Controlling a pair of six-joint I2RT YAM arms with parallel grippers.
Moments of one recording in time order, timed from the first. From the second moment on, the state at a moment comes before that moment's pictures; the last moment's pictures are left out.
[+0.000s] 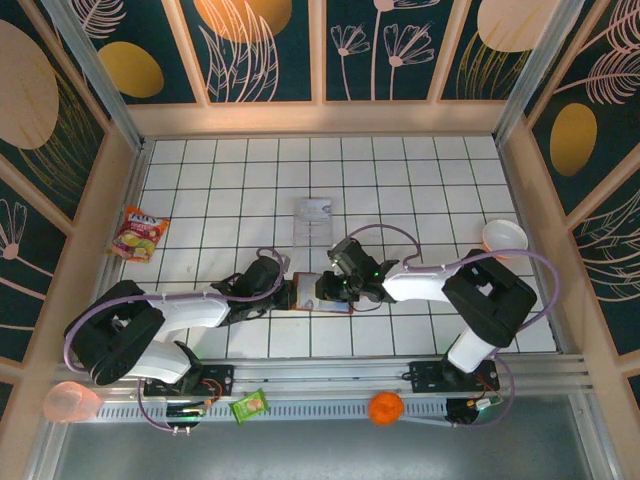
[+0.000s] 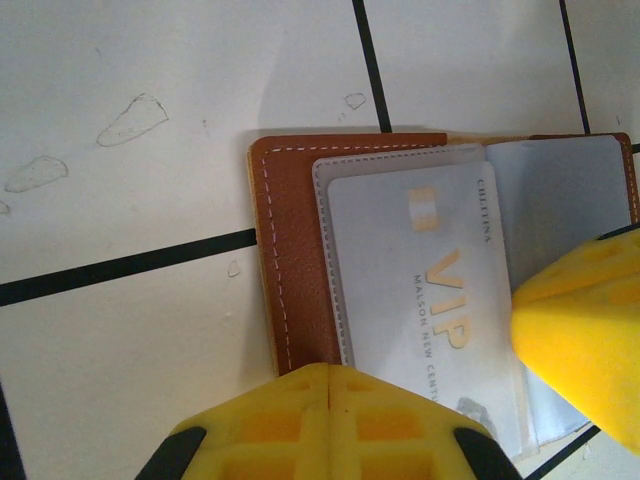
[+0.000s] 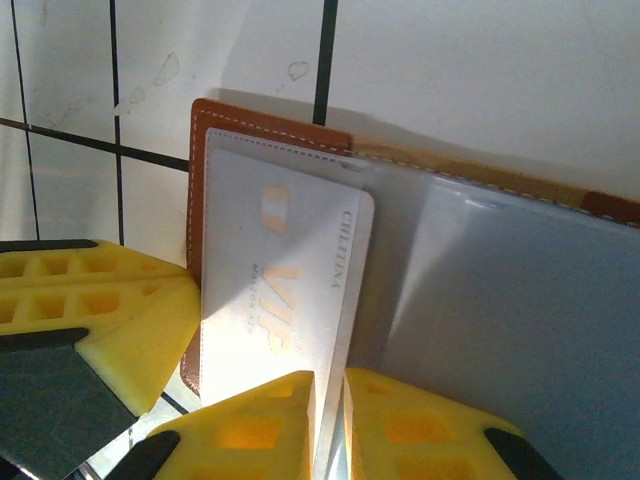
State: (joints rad) left arm -0.80 1.41 0.42 0.12 0.10 -0.73; right arm 0.88 1.63 0.69 0.03 -0.29 0.86
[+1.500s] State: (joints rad) left arm -0.80 1.41 0.42 0.12 0.10 -0.73; right arm 0.84 1.48 0.54 0.13 -0.33 0.93
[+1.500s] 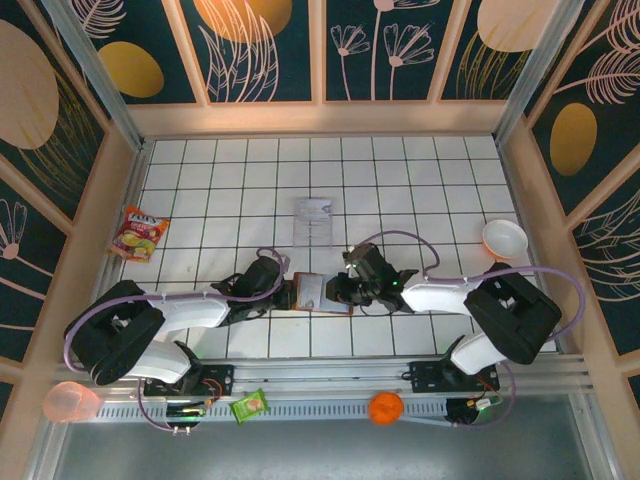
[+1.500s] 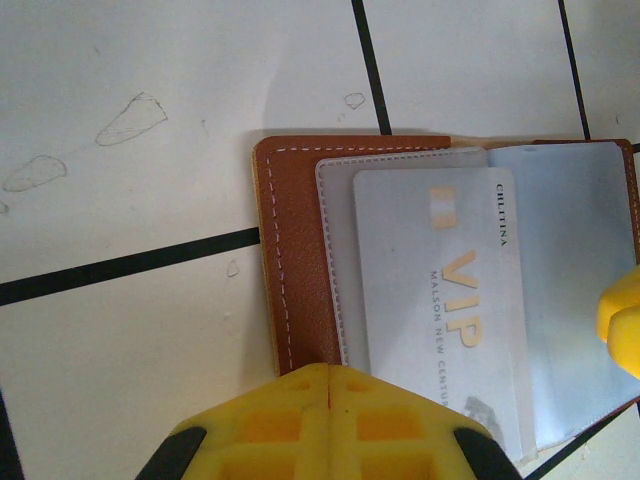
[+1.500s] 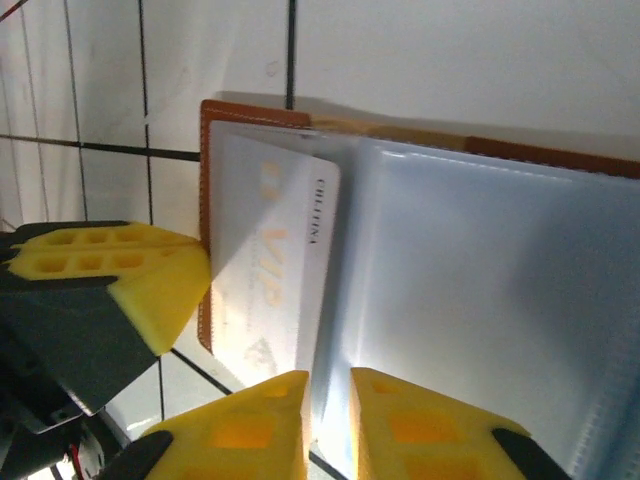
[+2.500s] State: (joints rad) left arm -0.80 1.41 0.42 0.12 0.10 -0.73; right arm 0.83 1.62 0.59 0.21 -0.36 0.98
